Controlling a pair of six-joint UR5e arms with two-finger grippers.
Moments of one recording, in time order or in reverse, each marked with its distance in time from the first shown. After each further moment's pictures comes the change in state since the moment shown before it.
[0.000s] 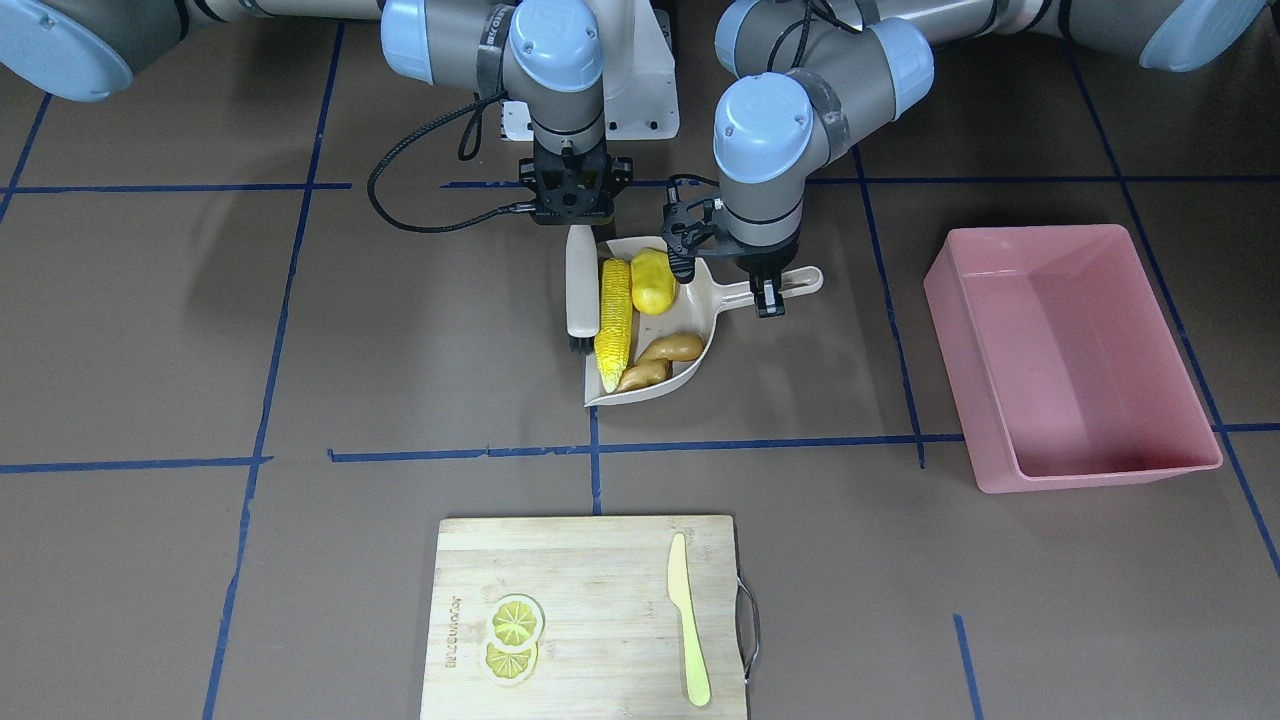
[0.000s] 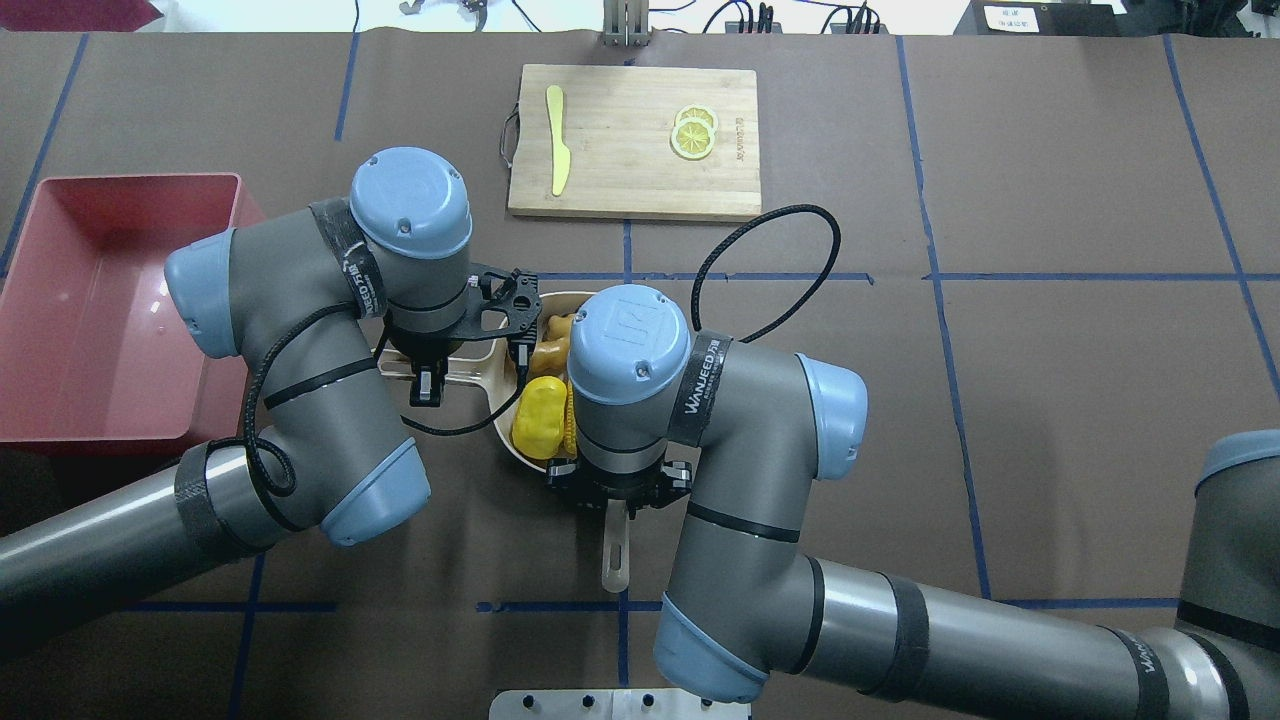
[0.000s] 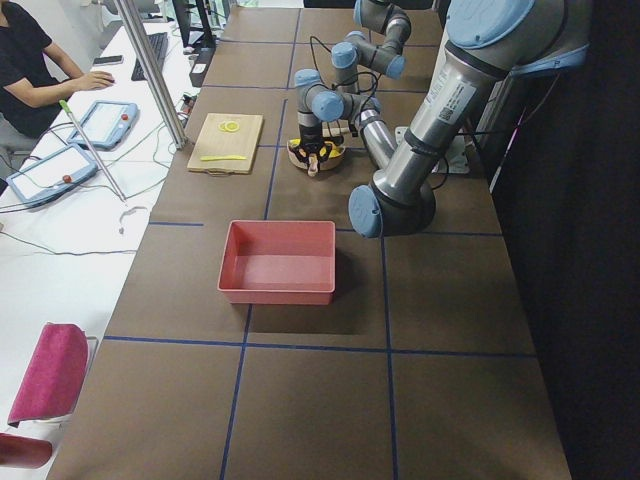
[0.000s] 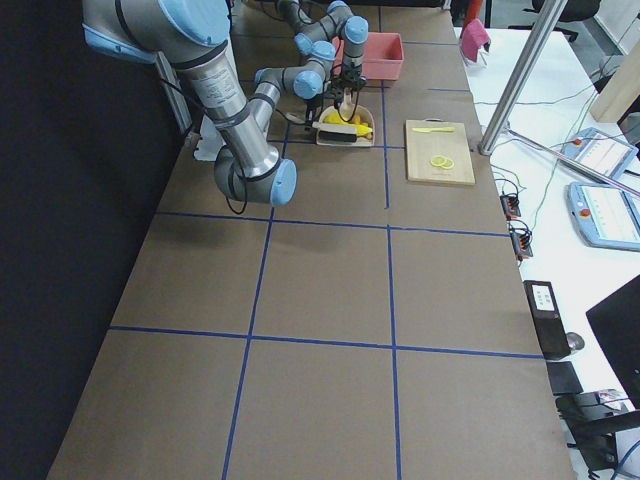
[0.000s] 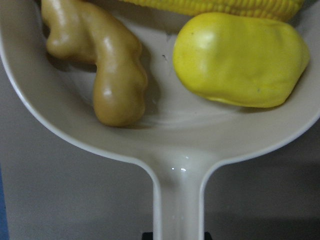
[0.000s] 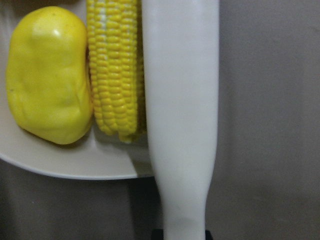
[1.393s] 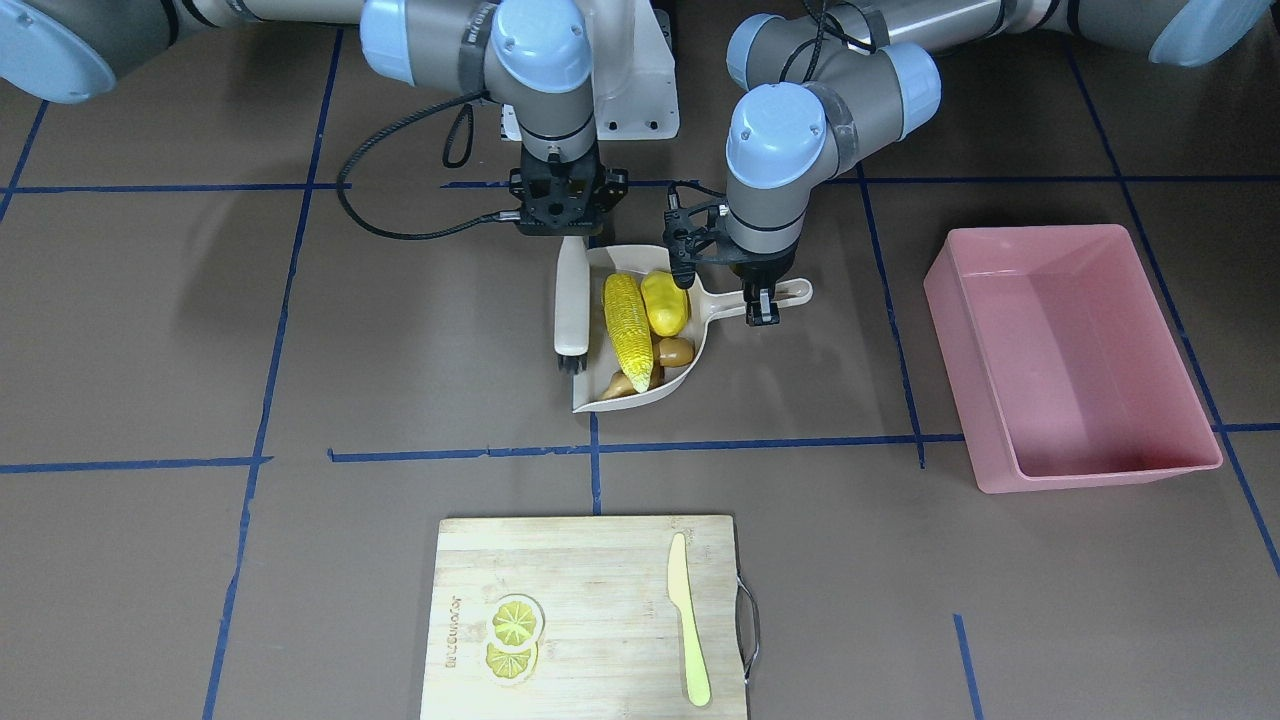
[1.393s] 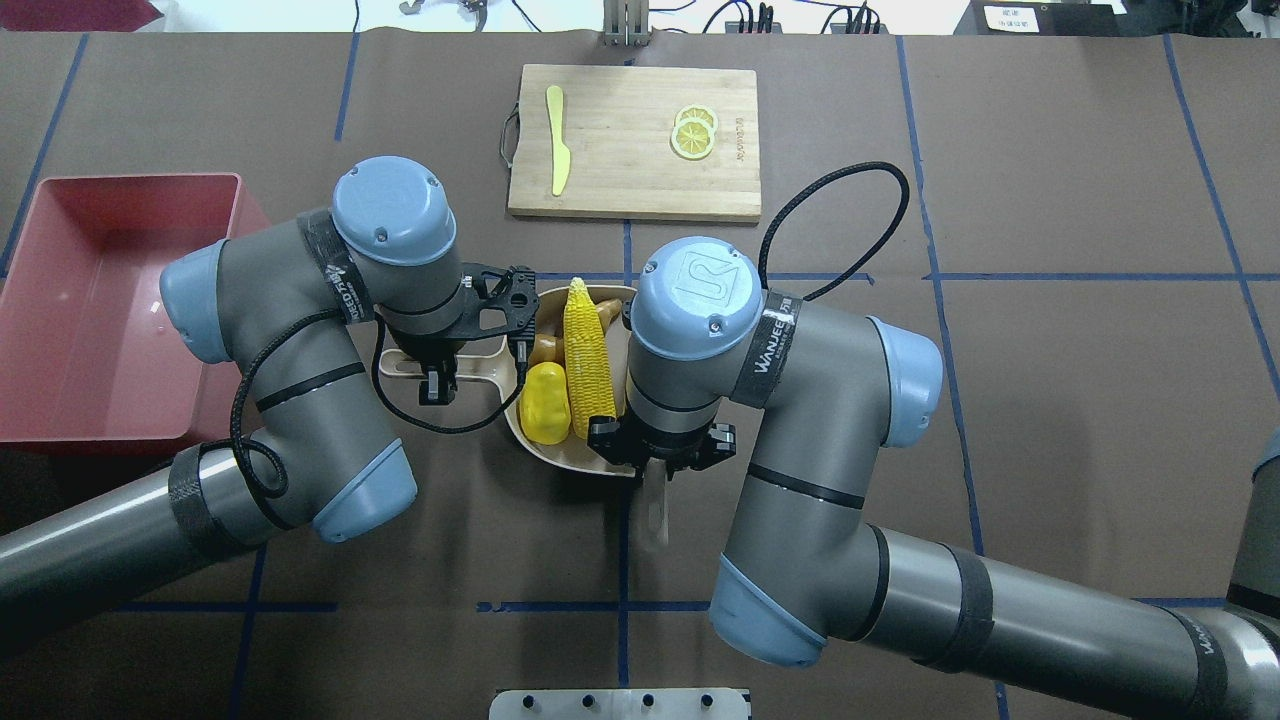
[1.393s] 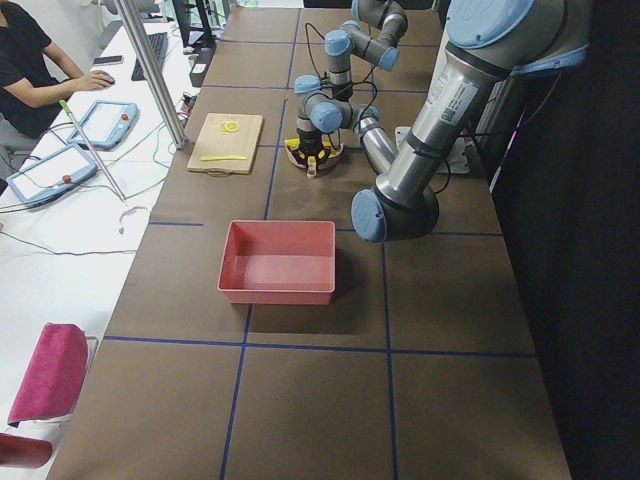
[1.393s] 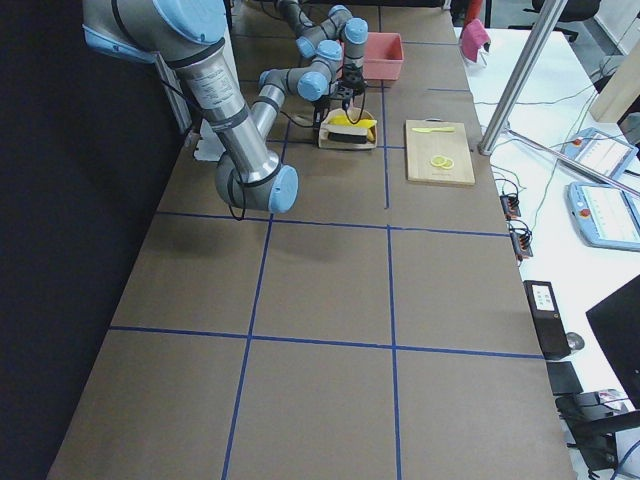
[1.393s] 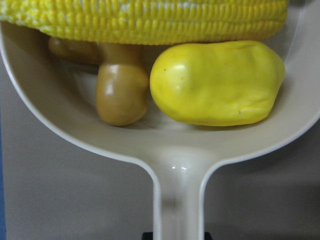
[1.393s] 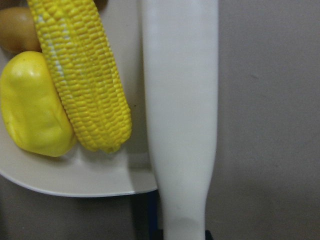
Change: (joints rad) left arm -0.006 0.032 0.028 -0.158 -0.034 -0.046; right arm 0.067 -0.077 0.105 -0.008 0.001 -0.009
